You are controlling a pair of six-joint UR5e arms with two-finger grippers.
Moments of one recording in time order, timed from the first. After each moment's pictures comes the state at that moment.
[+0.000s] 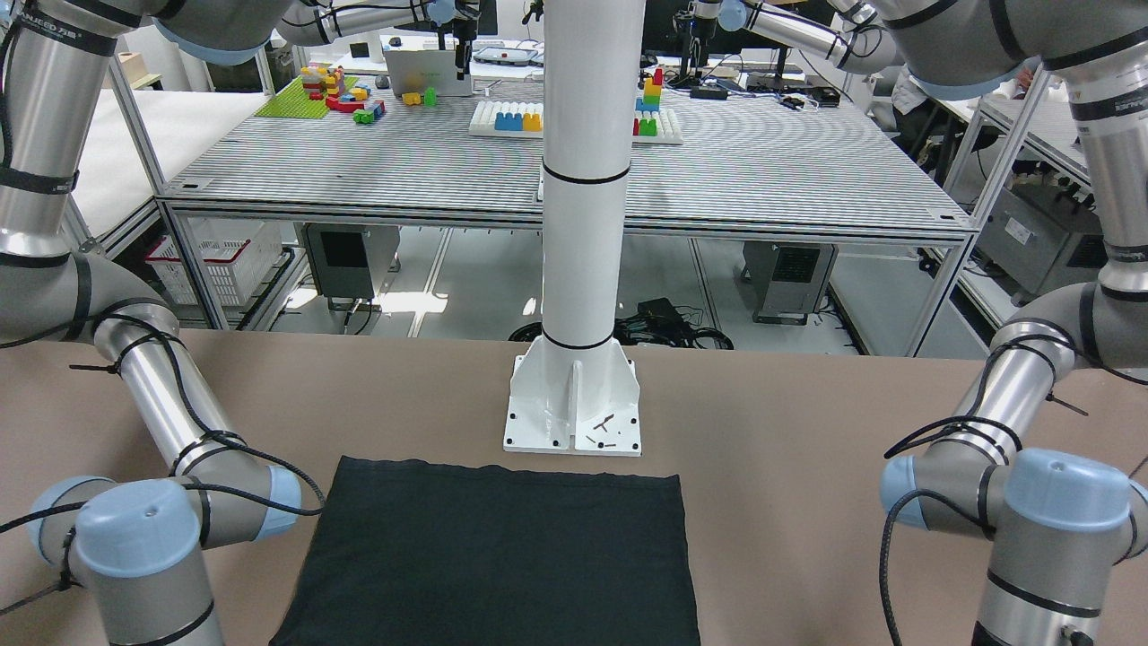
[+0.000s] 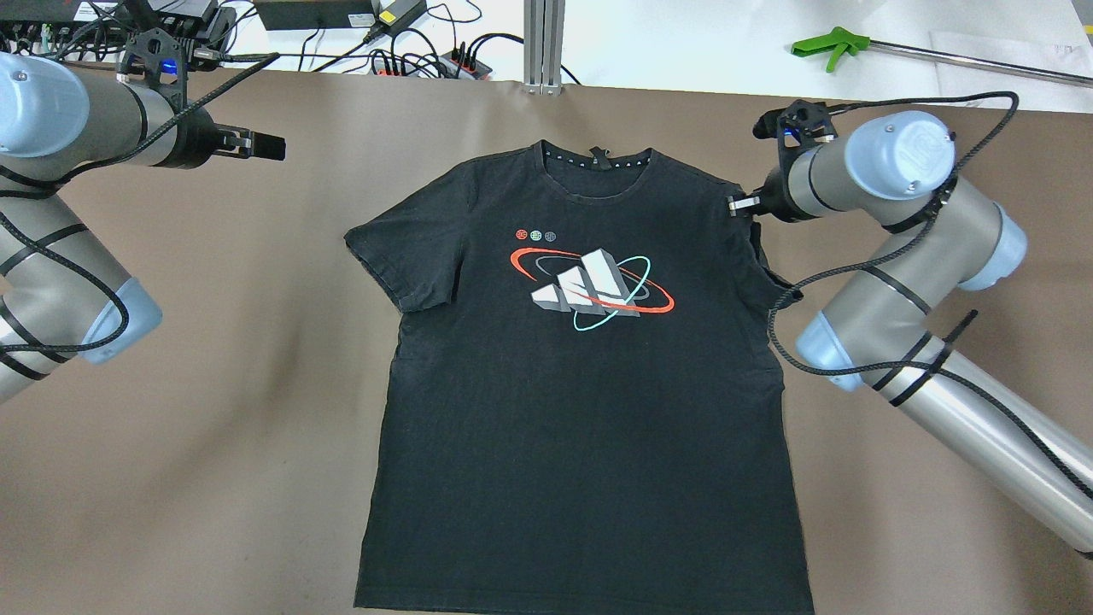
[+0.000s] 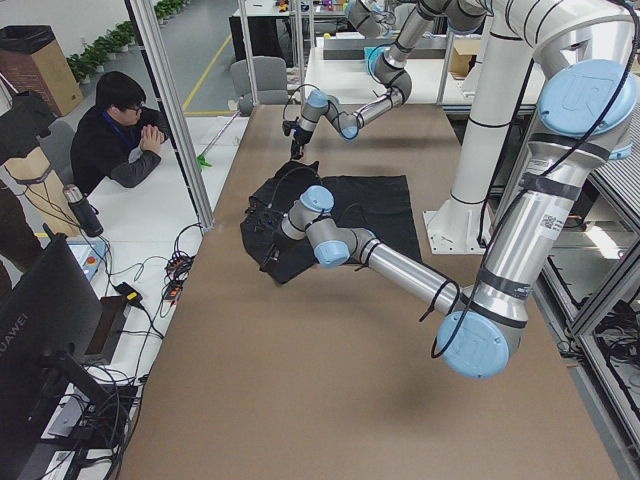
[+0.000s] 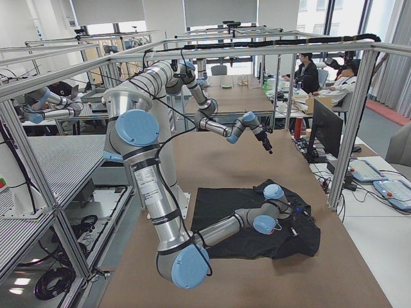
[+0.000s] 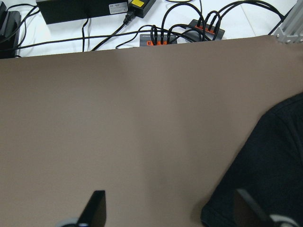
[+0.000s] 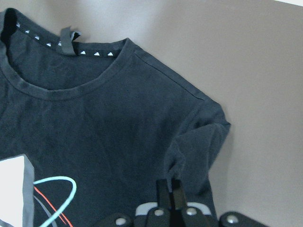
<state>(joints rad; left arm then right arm) -1.00 -1.99 -1.64 -2.13 -1.80 -0.86 0.93 -1.05 1.49 -1.05 1.86 0.75</state>
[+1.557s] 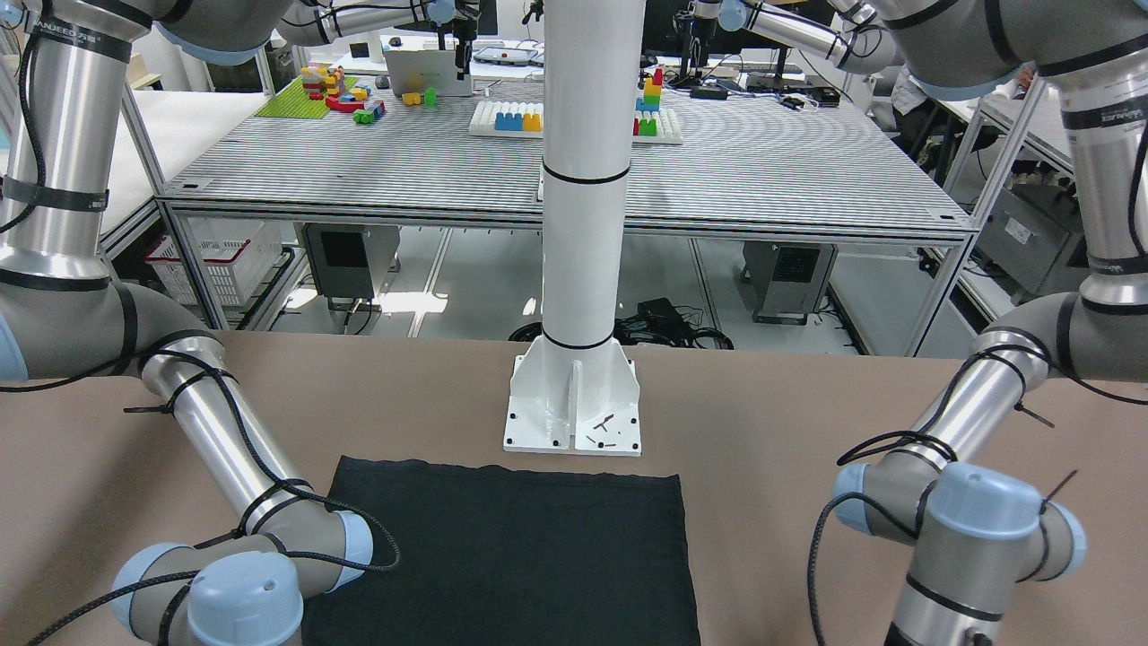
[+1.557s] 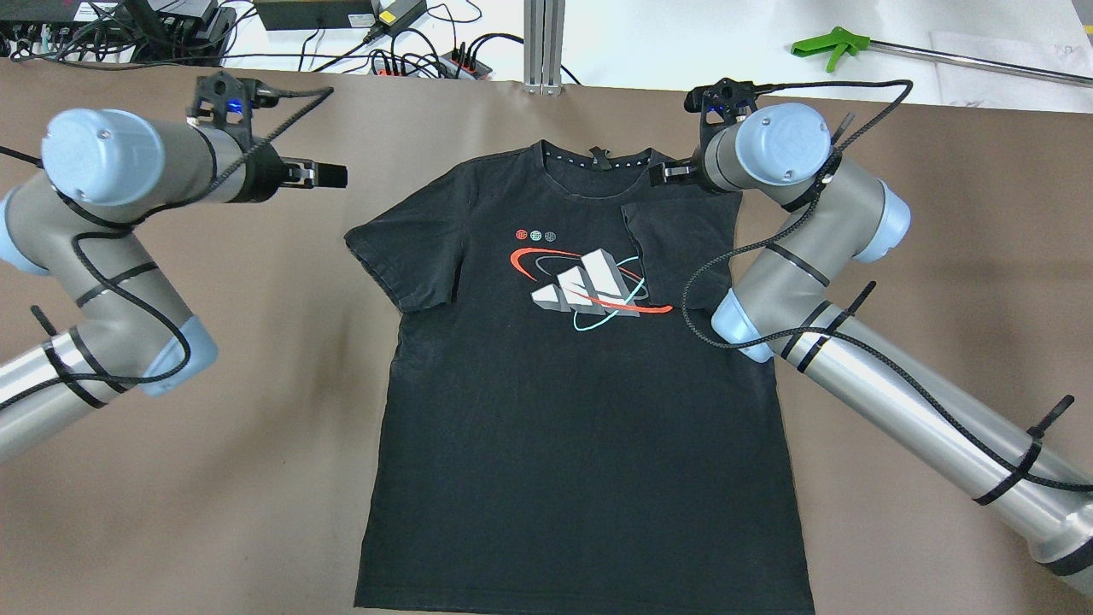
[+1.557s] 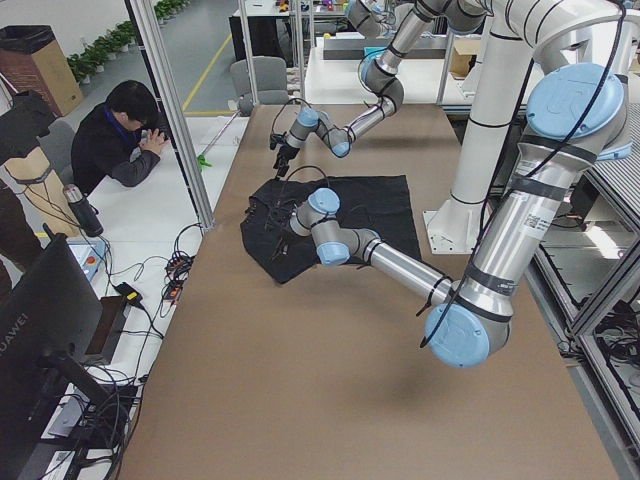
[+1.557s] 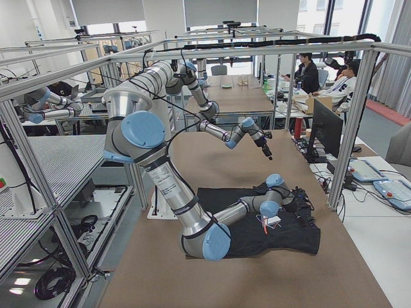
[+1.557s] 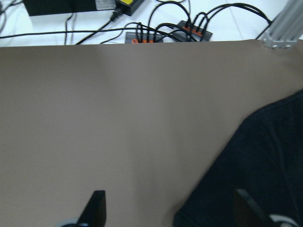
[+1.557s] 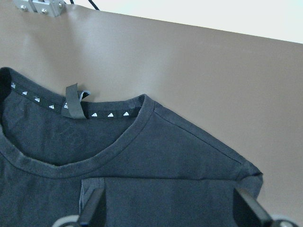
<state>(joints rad) -0.90 -2.04 -1.57 -2.25 -1.75 -0.99 0.88 -0.85 1.24 -0.99 1.69 0.85</state>
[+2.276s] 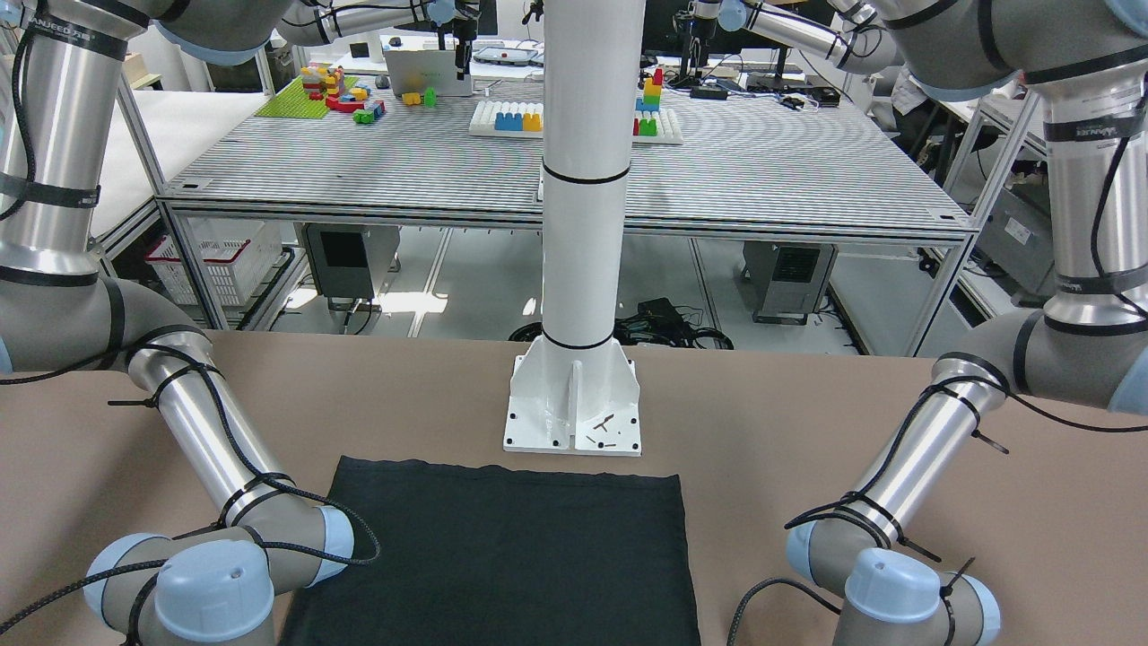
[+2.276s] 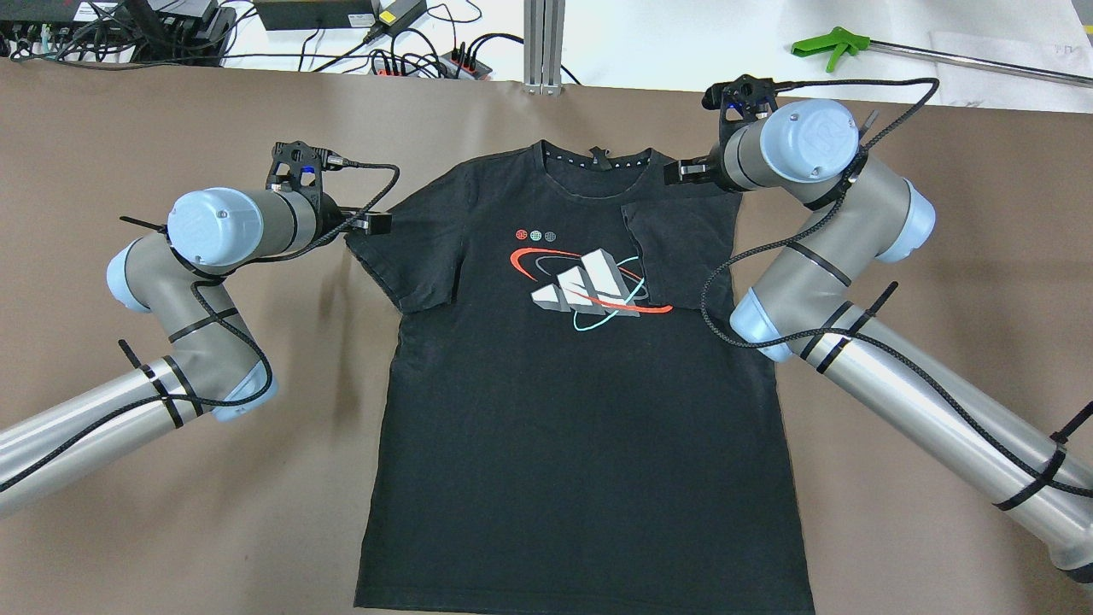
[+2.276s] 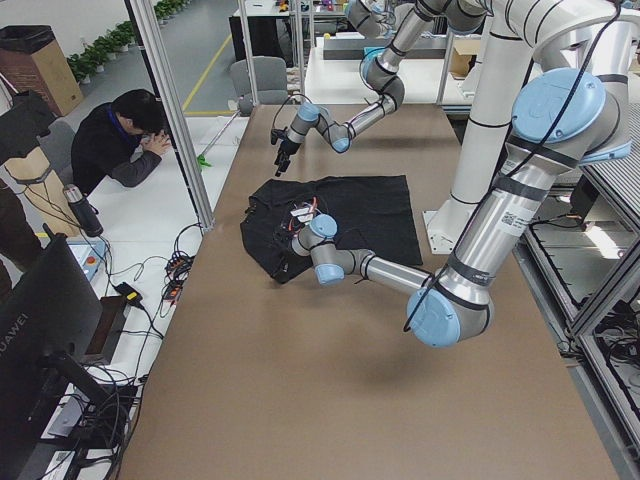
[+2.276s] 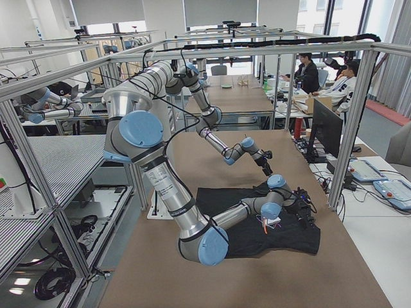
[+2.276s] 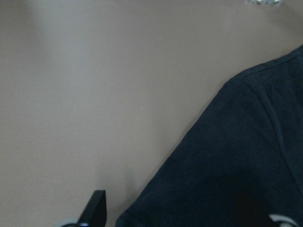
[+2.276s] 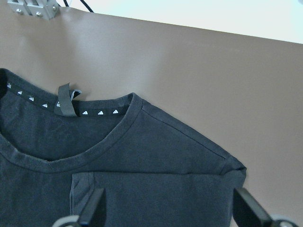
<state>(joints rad) -0.78 -2.14 -1.25 -2.47 -1.61 -0.97 0.90 -0.88 1.28 -0.99 1.72 0.85</state>
